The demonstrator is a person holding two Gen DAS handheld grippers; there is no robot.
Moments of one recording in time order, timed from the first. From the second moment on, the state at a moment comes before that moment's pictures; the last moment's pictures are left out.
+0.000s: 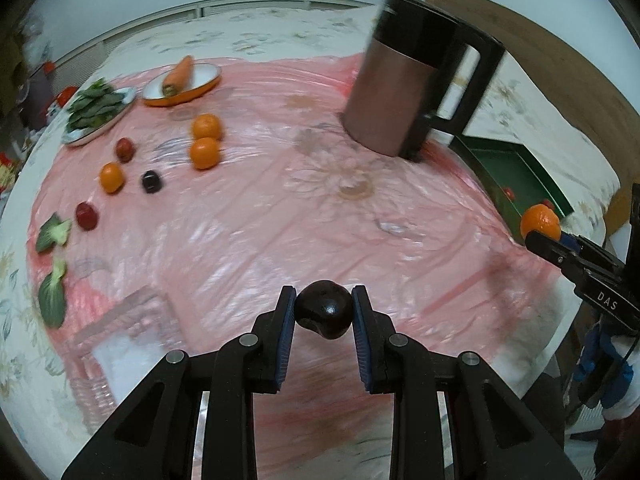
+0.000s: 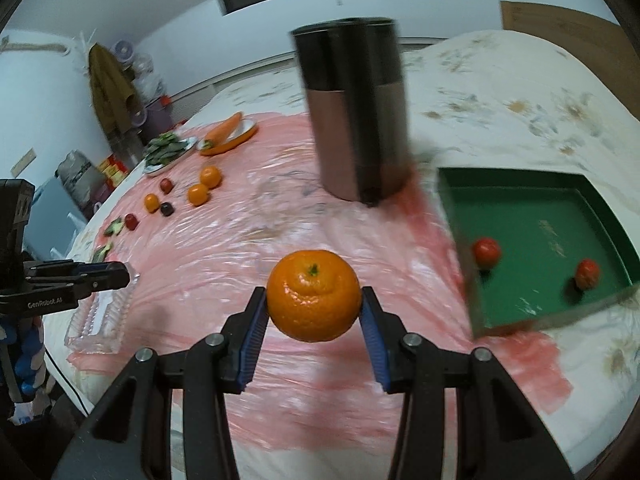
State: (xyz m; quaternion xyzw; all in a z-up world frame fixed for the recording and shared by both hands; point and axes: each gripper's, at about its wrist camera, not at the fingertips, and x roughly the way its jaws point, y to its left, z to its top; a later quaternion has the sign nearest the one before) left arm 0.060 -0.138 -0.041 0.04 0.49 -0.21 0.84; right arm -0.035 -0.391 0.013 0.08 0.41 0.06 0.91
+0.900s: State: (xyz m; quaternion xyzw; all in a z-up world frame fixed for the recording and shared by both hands) left arm 0.071 -0.409 -0.034 0.13 0.46 -0.39 0.79; right arm -0.038 -0.613 0.008 0.12 0.37 -0.14 0.91
